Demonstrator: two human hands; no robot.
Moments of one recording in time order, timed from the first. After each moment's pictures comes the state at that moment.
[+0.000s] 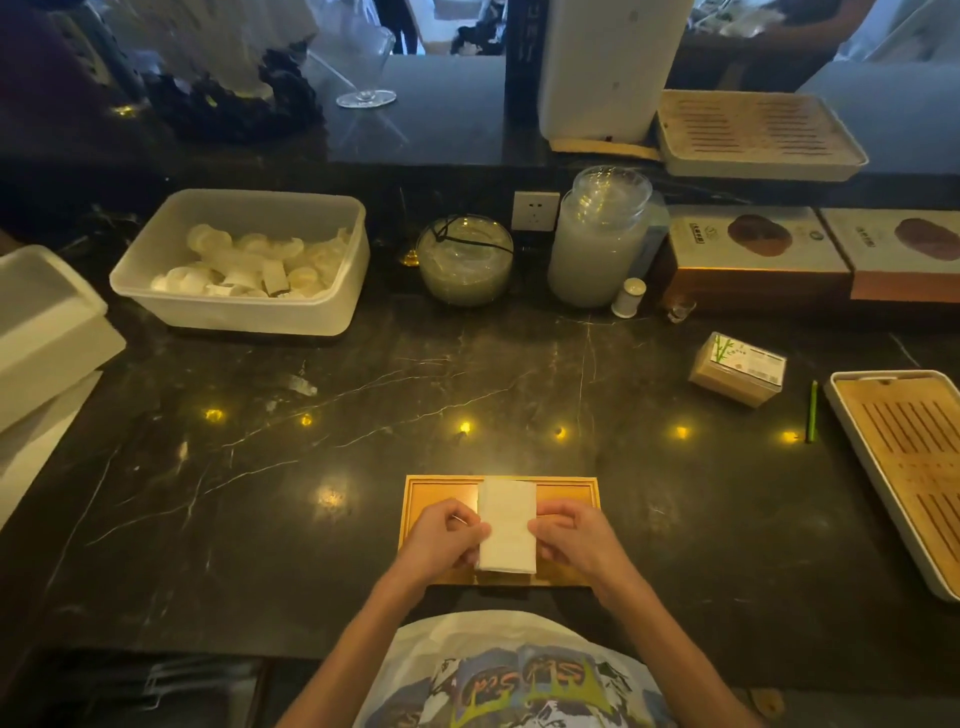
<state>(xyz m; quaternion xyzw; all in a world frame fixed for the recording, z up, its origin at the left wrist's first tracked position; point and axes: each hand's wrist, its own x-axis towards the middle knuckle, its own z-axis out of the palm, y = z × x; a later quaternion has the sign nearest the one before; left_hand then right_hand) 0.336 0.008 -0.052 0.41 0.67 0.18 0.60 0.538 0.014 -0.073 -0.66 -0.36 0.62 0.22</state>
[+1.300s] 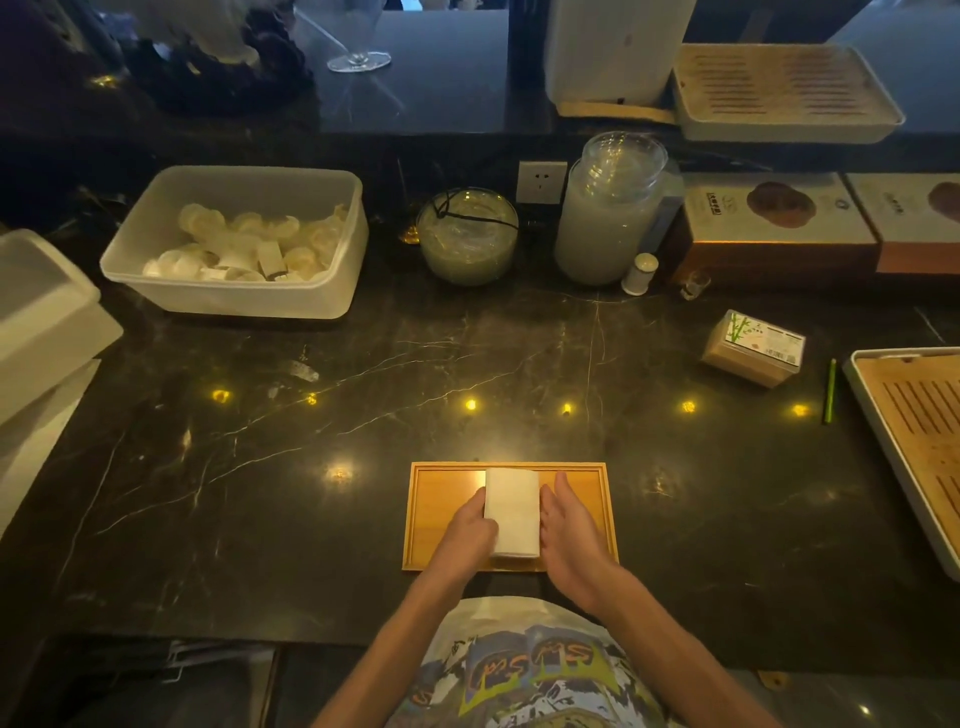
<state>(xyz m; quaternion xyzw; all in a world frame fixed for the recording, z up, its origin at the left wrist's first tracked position) 0.361 0.005 -0.073 0.36 0.63 0.19 0.66 0.504 0.009 -0.076 -0.54 -0.15 0.77 0.30</state>
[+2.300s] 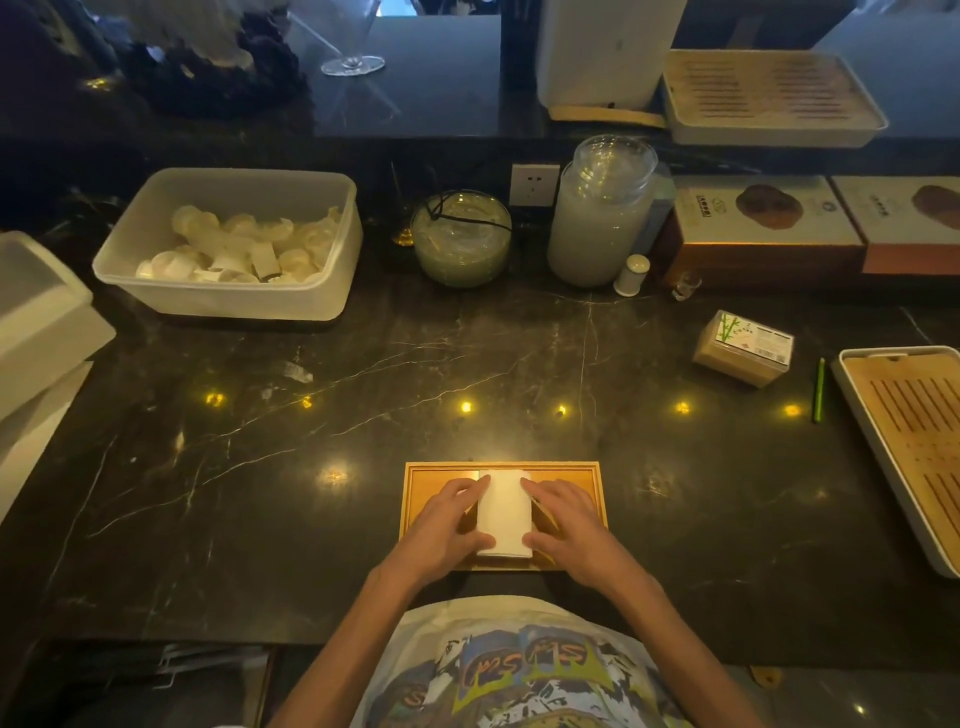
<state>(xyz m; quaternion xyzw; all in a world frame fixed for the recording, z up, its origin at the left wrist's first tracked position) 0.326 0.010 -0.084 0.62 0.61 0.07 0.49 0.547 0.009 -0.092 -0.59 -0.66 0.46 0.06</state>
